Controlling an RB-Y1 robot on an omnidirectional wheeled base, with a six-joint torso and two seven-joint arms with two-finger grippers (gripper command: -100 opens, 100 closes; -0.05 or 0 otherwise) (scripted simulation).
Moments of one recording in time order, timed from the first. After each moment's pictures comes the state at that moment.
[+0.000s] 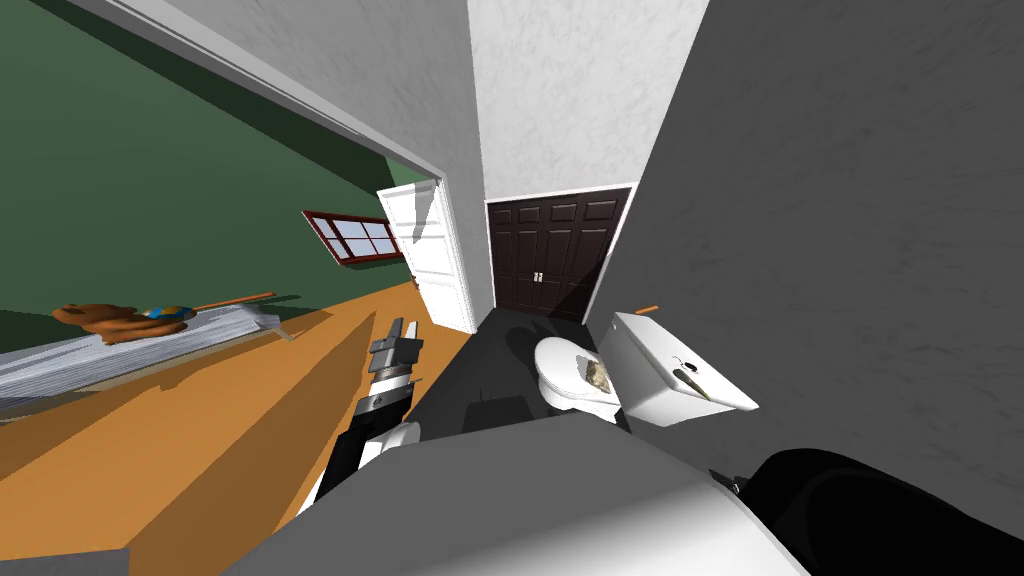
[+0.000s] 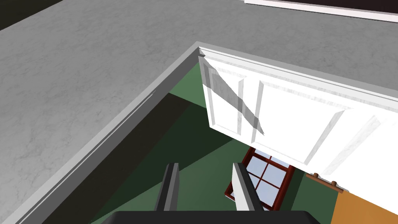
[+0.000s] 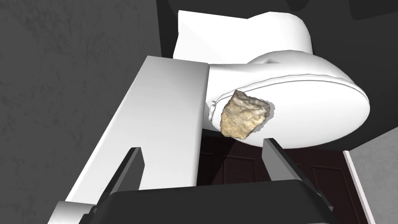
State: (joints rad) left arm 0.53 0.00 -0.03 -2.25 0.11 -0.39 0.12; right arm 0.76 -1.13 0.24 -0.99 0.12 -0.36 0.29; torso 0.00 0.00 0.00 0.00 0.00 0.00
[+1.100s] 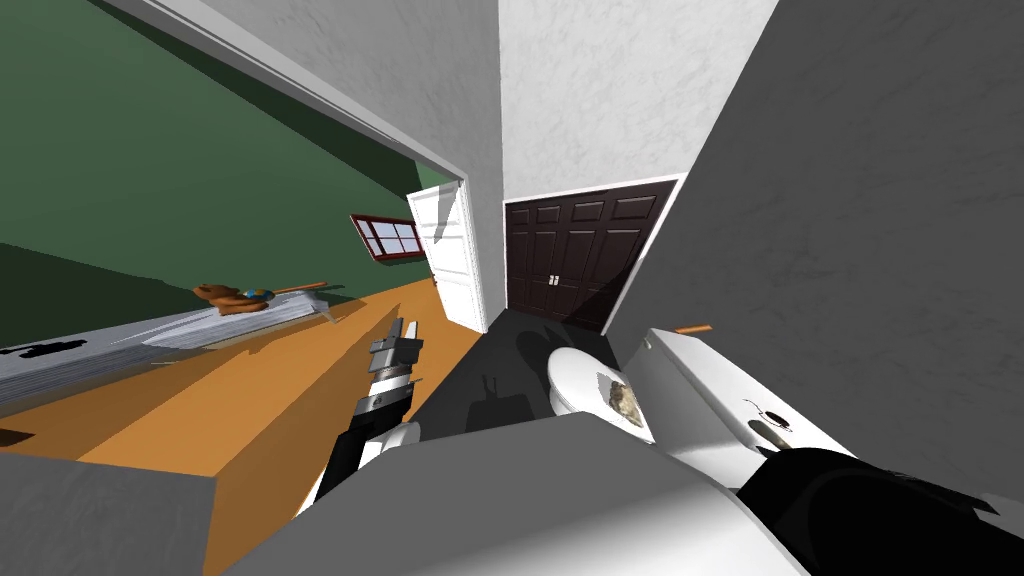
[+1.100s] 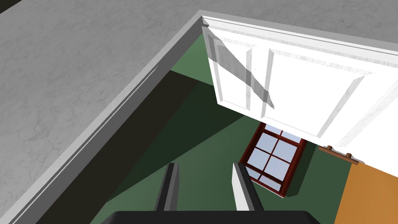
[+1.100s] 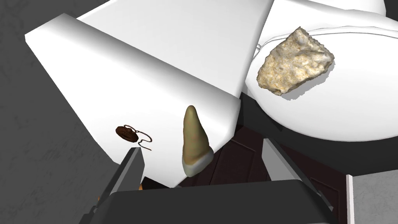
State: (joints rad) left arm 0.53 0.00 -0.03 -2.25 0.11 -0.39 0.12; right arm 0.73 -1.34 0.24 -0.84 0.07 -0.35 0.33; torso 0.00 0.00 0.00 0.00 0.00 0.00
